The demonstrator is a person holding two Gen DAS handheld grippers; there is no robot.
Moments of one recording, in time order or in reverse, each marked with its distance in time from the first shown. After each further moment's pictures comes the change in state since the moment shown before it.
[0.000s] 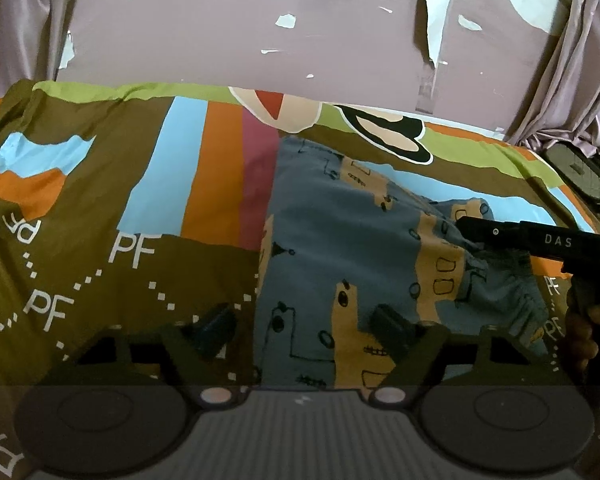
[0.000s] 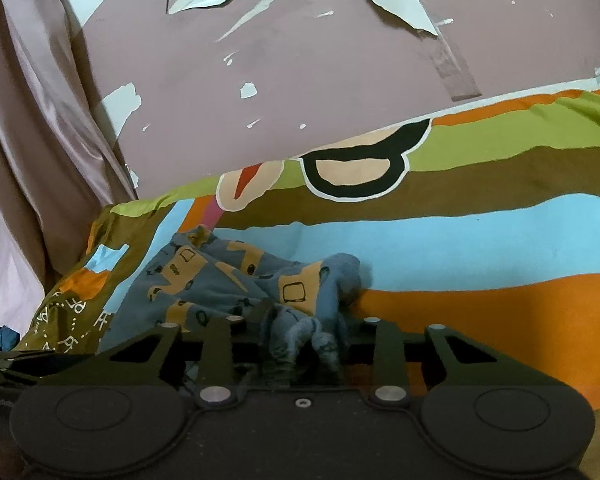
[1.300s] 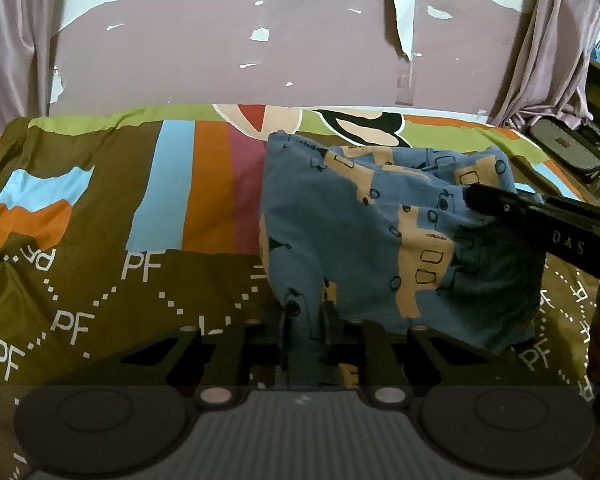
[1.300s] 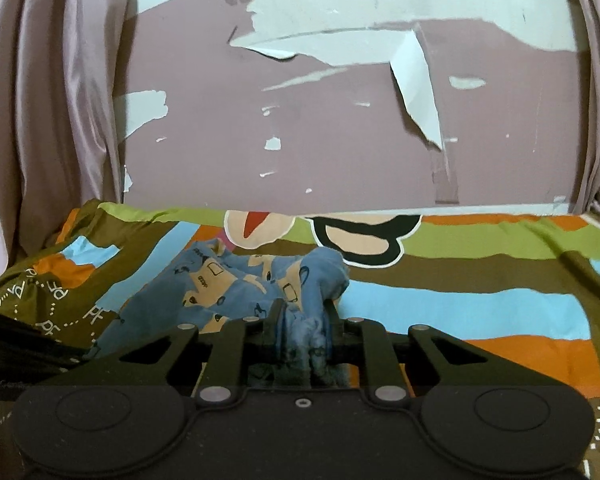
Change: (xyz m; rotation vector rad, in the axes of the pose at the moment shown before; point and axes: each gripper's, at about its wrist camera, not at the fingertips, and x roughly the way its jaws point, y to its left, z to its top) left arm -0.024 -0.009 -0.003 0.112 -0.004 0.011; right arm -0.047 0.097 -0.026 -0.244 -0.198 -0.242
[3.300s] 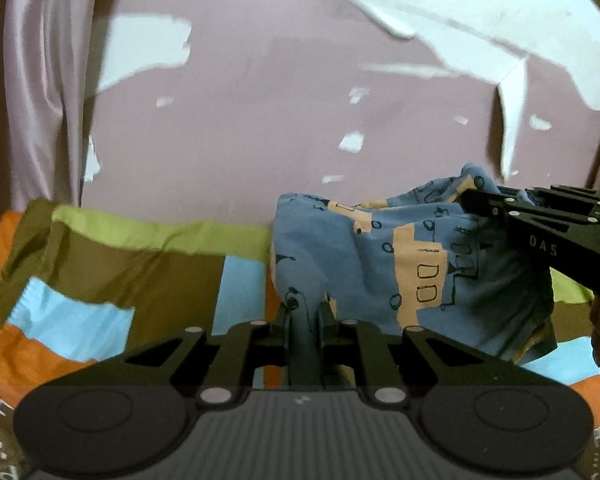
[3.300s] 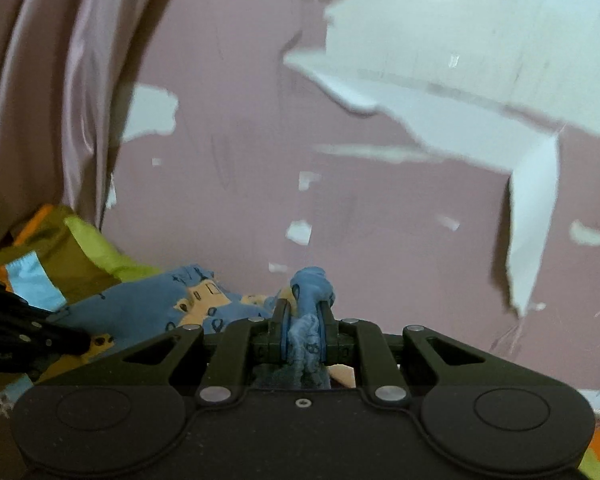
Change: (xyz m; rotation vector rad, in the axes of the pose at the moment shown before) left arm 0.057 0.064 0.123 -0.134 -0.163 0.131; right arm 0.166 0.021 0.132 -0.323 -0.038 0.061
